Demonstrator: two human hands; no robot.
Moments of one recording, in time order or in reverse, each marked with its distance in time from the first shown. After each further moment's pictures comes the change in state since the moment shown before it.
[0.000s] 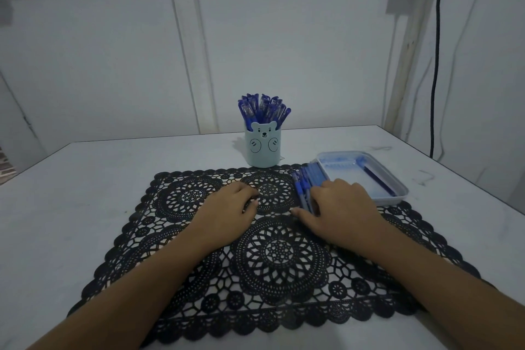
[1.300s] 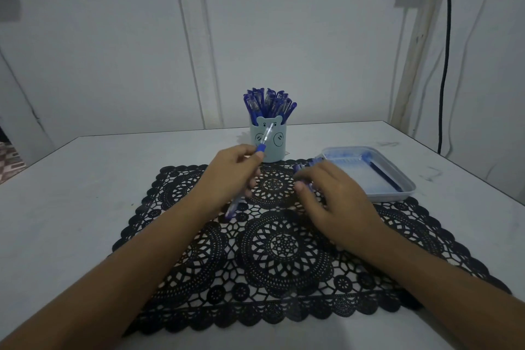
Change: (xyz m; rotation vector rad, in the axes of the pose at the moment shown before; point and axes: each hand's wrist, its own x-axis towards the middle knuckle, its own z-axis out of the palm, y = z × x) left_hand 0.011 0.035 -0.056 -0.811 0.076 -0.346; right_hand -0.005 -0.012 0.009 0.576 0.478 -0.195
